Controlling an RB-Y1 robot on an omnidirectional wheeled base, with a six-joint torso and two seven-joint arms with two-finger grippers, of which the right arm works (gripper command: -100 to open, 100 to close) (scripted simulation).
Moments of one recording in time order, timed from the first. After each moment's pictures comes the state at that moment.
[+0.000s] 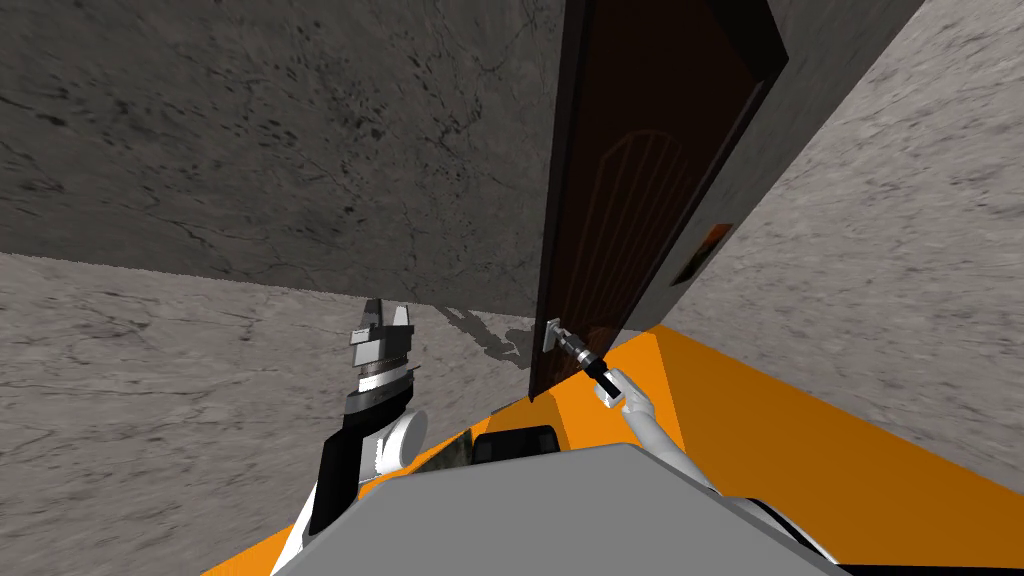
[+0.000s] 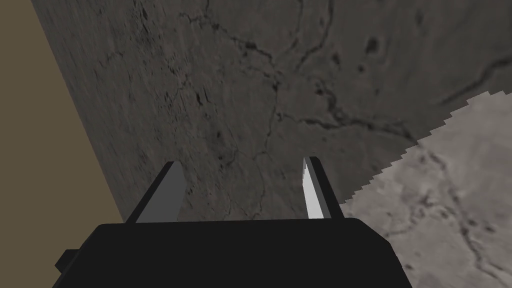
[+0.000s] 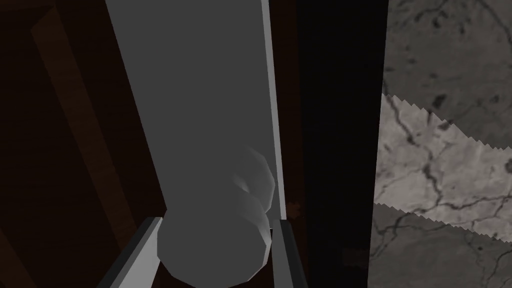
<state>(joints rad) -0.03 -0.31 -0.11 -1.14 0.70 -0.67 0.49</state>
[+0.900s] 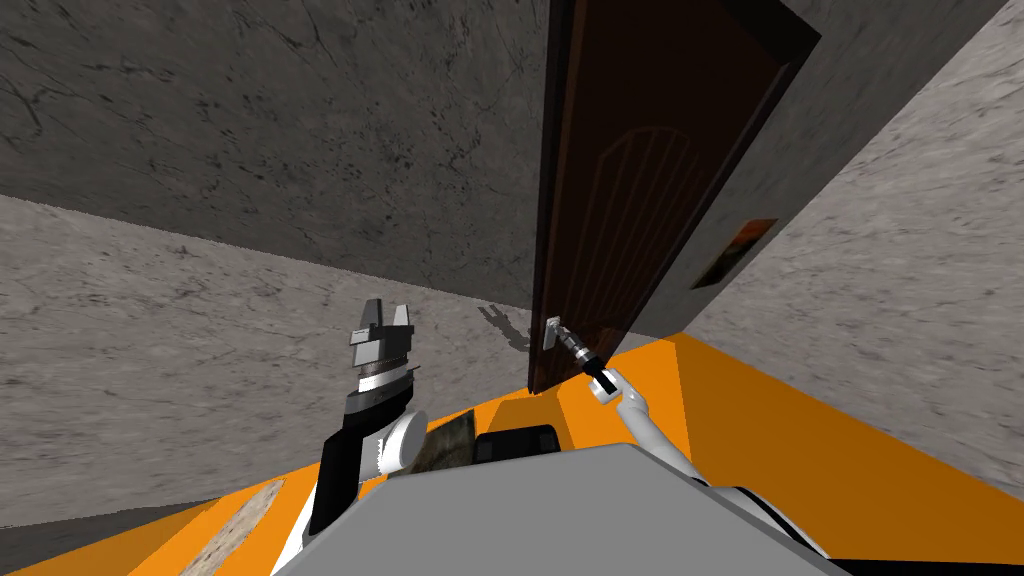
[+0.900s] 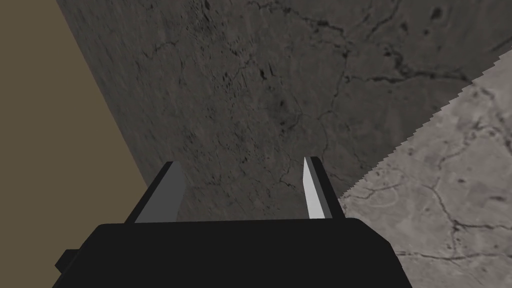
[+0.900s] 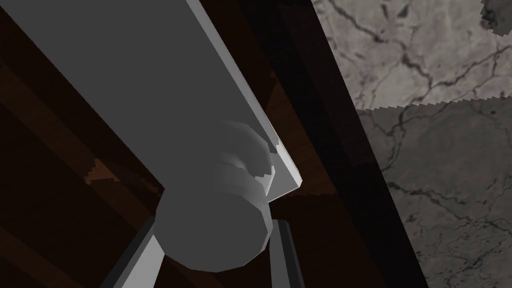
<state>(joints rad) -0.05 -0.30 -0.09 -1.11 0.51 -0.64 0.27</state>
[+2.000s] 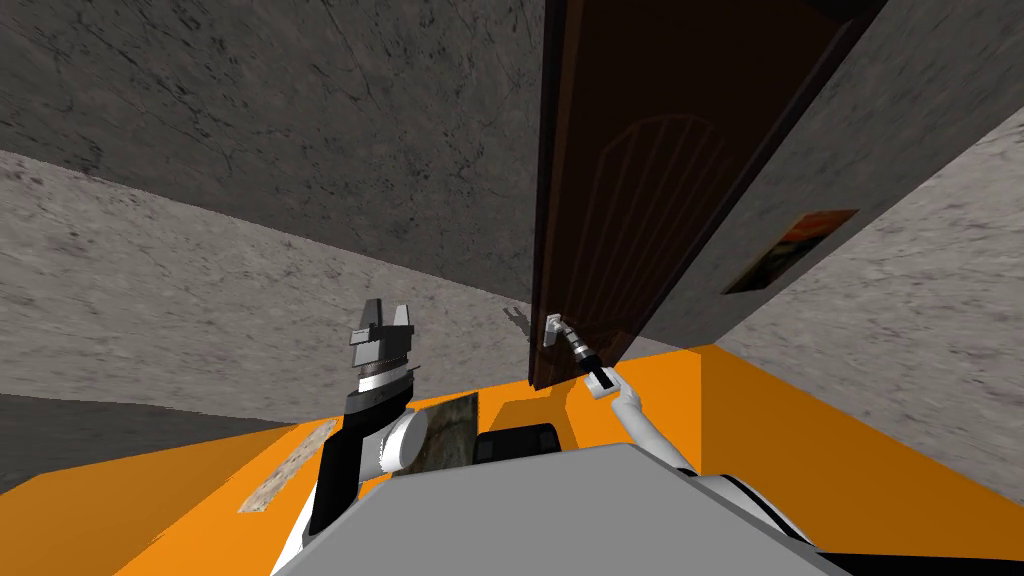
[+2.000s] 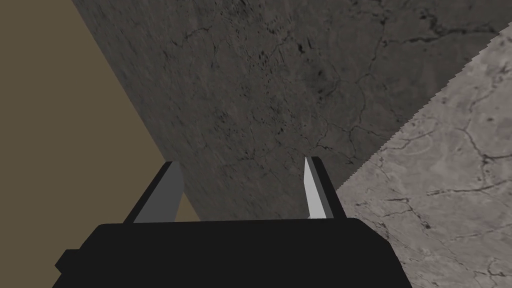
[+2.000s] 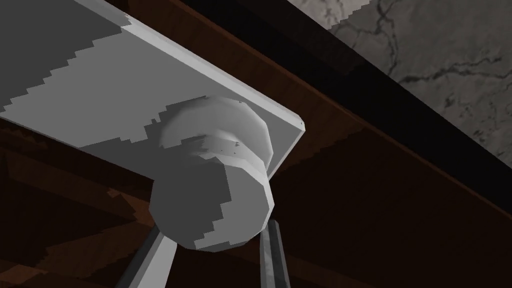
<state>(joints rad) -0.08 -0.29 -0.06 -1.08 0.25 -0.60 0.01</state>
